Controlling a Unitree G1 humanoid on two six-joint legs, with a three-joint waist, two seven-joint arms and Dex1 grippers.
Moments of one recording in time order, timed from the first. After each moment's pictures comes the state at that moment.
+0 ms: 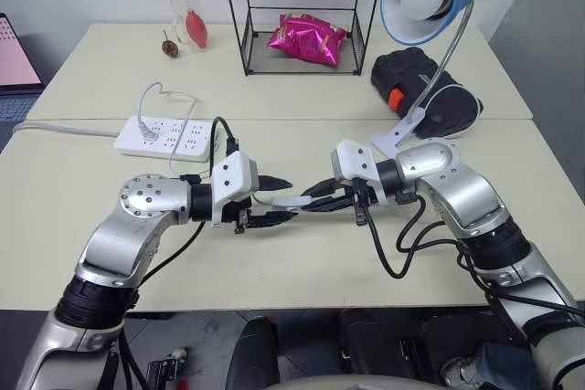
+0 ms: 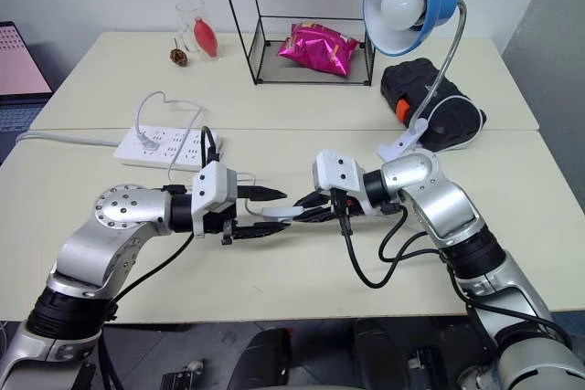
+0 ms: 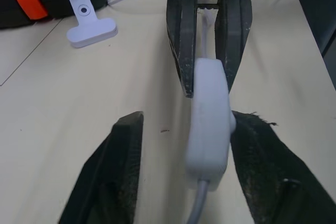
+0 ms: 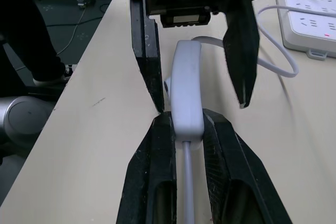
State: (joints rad) left arm -0.35 0.76 -0.11 -0.28 -0.38 0.39 -1.12; right arm -0.72 -0.49 0.38 -0.10 0.23 0.45 1.25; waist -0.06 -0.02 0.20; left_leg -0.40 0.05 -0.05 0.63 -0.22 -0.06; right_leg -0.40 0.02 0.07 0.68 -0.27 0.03
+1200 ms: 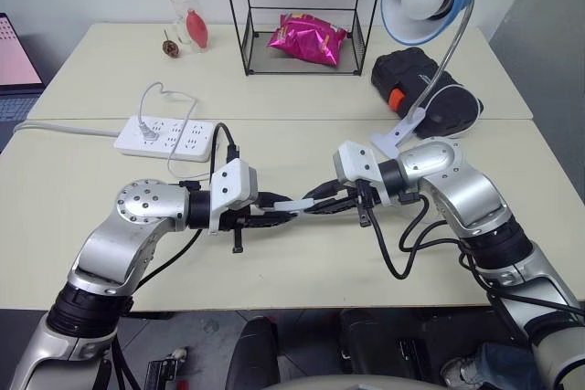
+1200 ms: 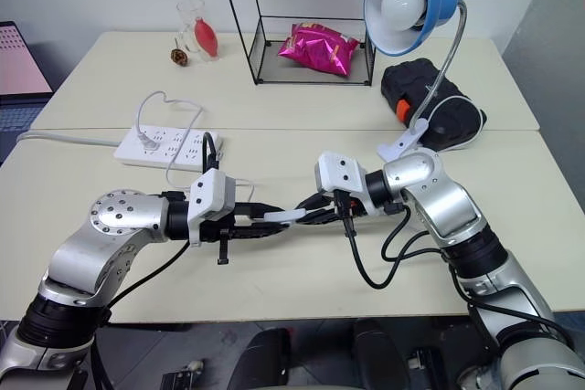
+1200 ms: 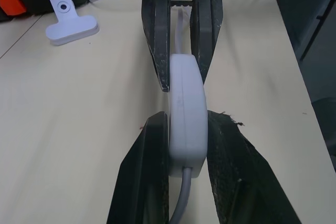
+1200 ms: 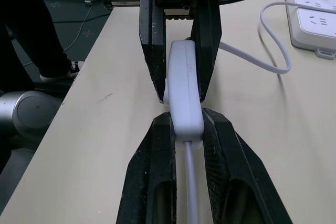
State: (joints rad) left arm -0.33 0.76 -0.11 -0.32 -0.39 0.40 -1.12; right arm -0.72 -0.50 0.38 -0.10 0.22 0.45 1.28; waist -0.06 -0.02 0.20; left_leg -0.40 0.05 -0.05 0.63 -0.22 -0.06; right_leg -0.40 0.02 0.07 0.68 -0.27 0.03
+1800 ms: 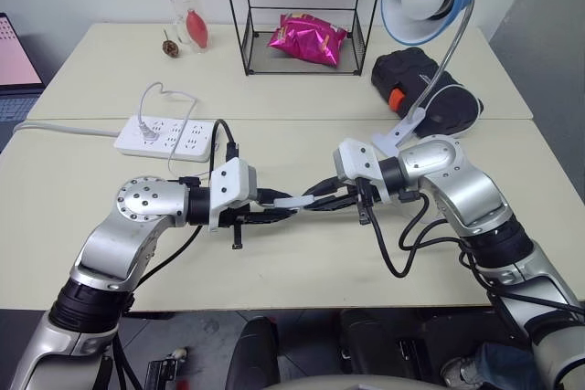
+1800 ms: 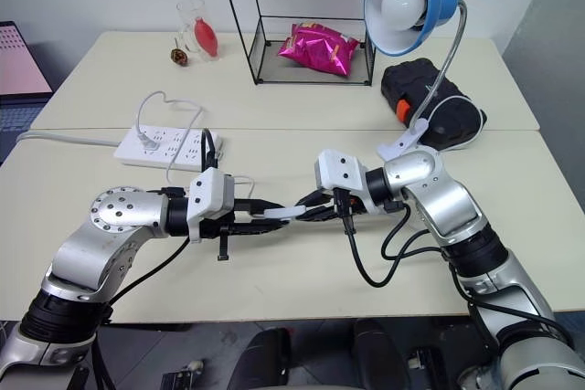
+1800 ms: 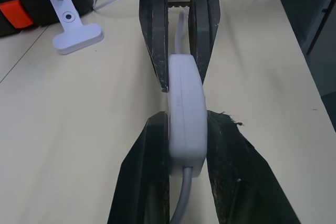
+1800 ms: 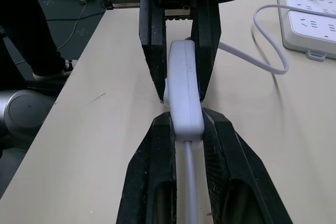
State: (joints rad) left arm -0.34 0.76 -0.12 -0.28 -0.38 0.32 -1.13; right arm -0.73 -0.50 0.37 -0.10 0.22 0.44 1.27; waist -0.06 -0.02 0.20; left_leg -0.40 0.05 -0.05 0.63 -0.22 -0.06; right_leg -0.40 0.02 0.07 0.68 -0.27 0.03
